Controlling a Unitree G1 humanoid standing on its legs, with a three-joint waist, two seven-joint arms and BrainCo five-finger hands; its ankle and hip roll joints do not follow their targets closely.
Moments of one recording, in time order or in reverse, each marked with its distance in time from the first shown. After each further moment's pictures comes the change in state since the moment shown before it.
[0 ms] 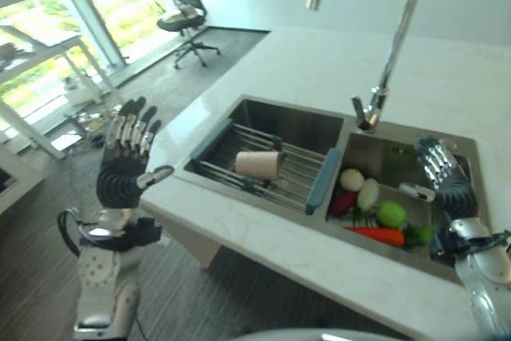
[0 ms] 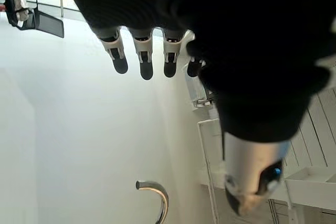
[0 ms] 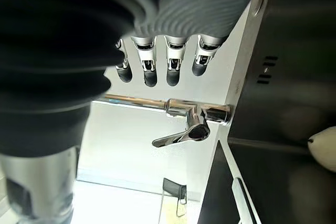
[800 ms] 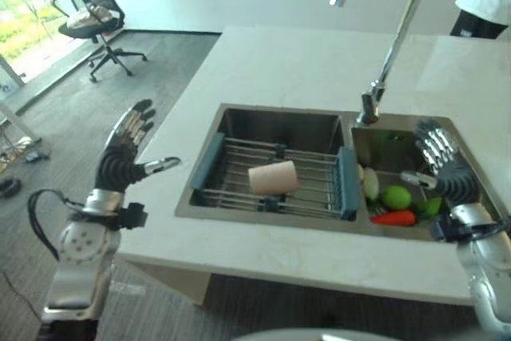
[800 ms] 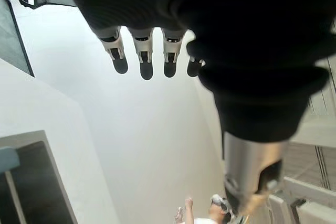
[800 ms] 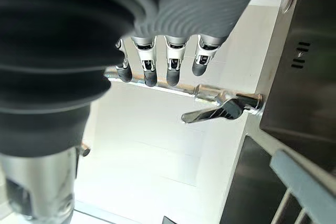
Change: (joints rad) left arm -0.045 0.172 0.046 0.000 0.282 0.164 0.034; right arm -0.078 0.002 0.024 -0.011 0.000 0.009 0.058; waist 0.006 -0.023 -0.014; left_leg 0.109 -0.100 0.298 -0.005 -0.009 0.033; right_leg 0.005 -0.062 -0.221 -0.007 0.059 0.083
